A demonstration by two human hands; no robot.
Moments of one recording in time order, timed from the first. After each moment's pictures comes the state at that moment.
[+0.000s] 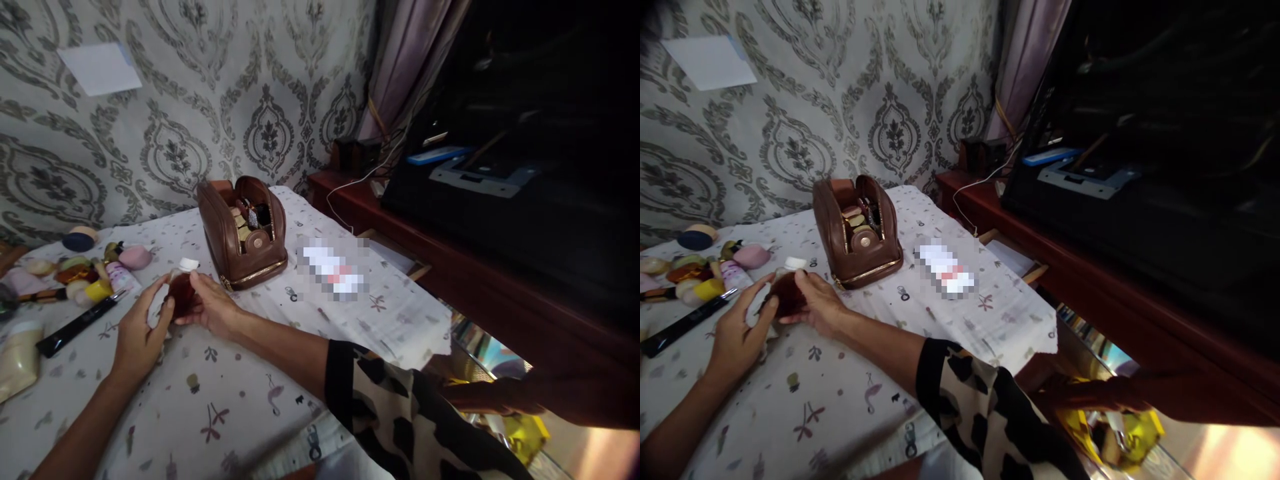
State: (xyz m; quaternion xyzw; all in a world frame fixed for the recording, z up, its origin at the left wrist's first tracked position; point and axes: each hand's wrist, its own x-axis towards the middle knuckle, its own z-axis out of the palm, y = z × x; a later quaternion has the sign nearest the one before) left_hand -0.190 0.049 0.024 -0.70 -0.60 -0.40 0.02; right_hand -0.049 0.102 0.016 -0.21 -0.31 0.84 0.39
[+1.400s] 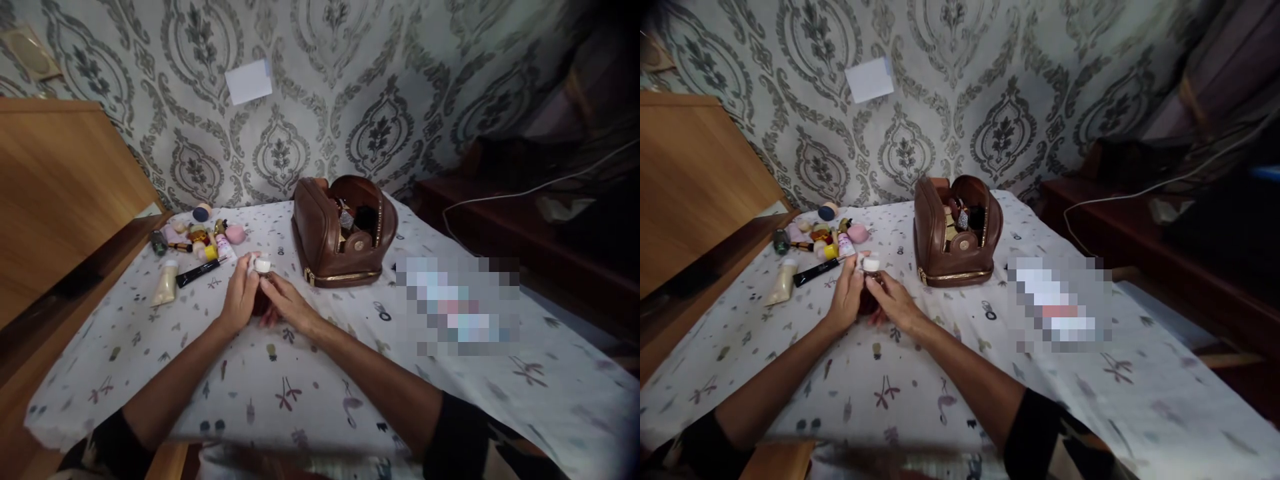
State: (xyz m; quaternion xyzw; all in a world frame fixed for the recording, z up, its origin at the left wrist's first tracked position) left_hand -0.184 0.045 0.023 -0.66 -0.54 -0.52 -0.05; right_hand -0.048 0.085 0.013 -0.20 -0.59 0.72 0.31
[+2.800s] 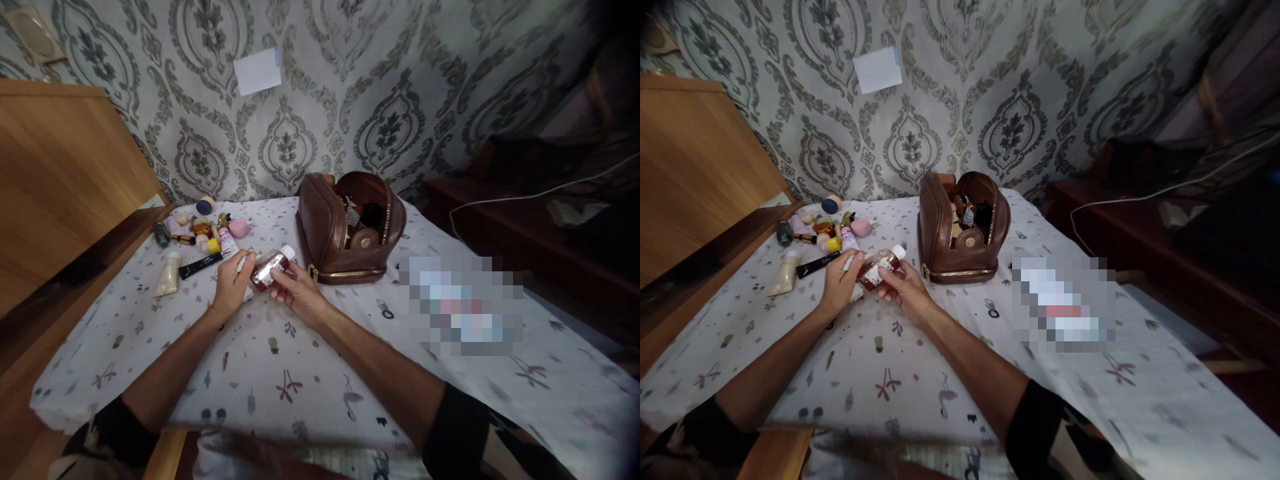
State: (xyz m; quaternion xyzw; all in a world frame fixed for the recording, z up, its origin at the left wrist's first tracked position) left_hand -0.197 0.050 0.038 -0.62 -0.60 -0.51 -0.05; right_hand -0.044 0.094 0.015 -0.19 -0.40 0.81 0.38
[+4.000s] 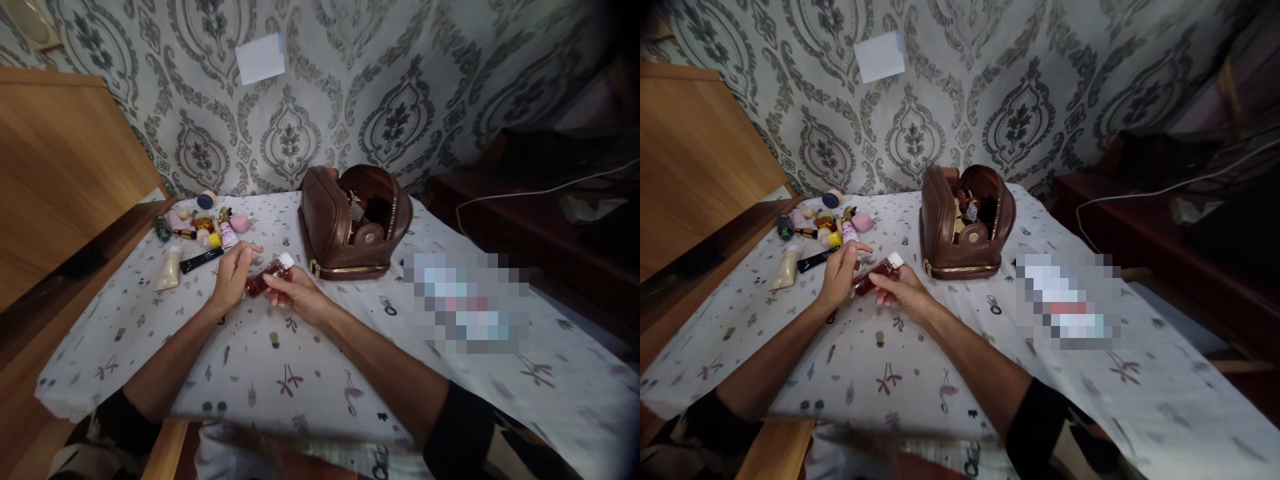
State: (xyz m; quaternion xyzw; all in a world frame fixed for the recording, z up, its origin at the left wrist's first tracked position) left_hand -0.200 0.047 0.043 -0.64 -0.56 -0.52 -0.08; right_hand -0.044 0.094 0.014 -0.18 -0.48 0.81 0.29
